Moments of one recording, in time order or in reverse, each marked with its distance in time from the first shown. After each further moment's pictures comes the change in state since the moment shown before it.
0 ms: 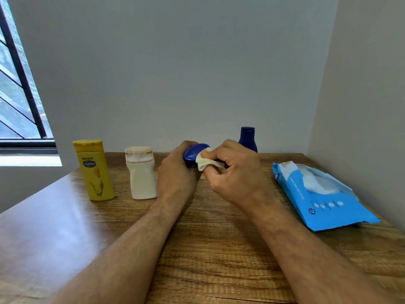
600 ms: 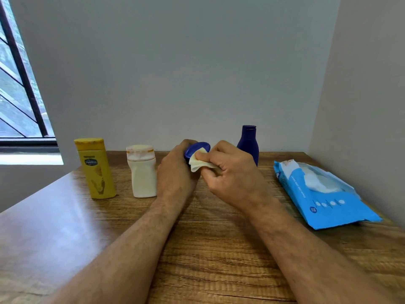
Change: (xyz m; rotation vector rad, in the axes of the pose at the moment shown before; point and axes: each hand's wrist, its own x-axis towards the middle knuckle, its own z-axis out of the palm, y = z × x) left_hand 0.001 0.000 -0.004 0.107 -0.022 0.030; right_hand -0.002 -0.002 0.004 -0.028 -0.064 -0.098
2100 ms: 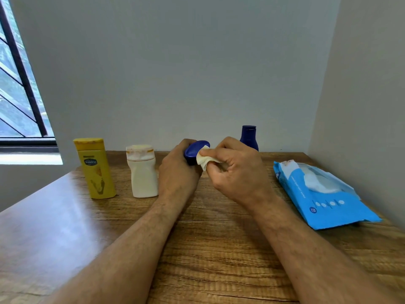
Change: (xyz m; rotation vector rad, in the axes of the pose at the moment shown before) left_hand 0.002 0.002 0.004 -0.111 0.010 -0.049; right_hand 0.002 0.004 -0.004 -0.026 0.071 0.045
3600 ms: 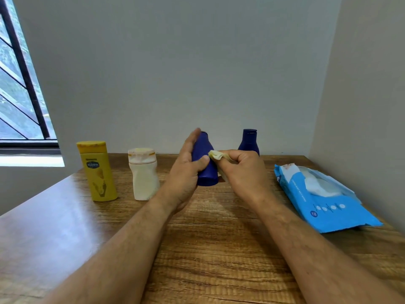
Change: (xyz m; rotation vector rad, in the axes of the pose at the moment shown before) left_hand -0.001 0.014 -0.007 -0.766 -0.345 -0.263; right_hand 0.002 0.016 0.010 0.555 -0.050 0.613
